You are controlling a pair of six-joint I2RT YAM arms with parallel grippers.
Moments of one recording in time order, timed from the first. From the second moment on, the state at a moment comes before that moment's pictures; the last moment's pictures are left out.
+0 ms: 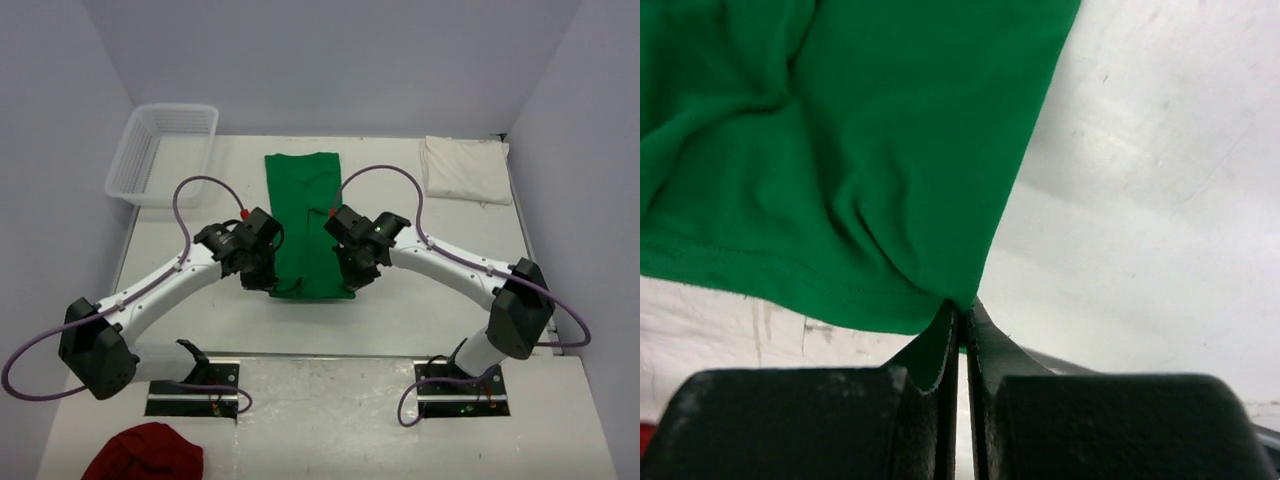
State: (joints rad) left arm -0.68 1.25 1.01 -0.97 -0.03 -0.77; right arm 0.89 1.55 1.26 -0.98 0.04 0.58
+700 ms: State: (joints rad) left arm -0.43 1.89 1.60 -0.89 -0.03 -0.48; right arm 0.59 2.13 2.04 -1.12 0.01 0.33
